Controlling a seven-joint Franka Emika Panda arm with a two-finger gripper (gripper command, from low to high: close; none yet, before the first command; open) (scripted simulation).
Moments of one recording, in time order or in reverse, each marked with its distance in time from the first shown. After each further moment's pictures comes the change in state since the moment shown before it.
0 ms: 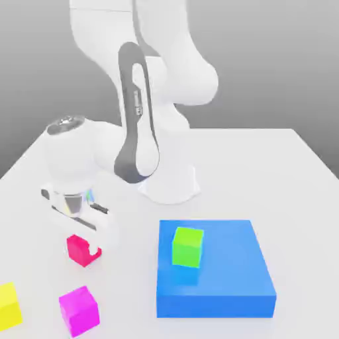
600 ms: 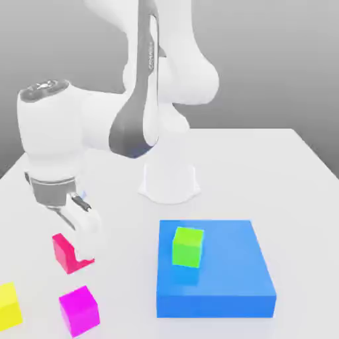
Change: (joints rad) arm 0.077 -0.031 0.114 0.357 -0.090 -0.388 0.590
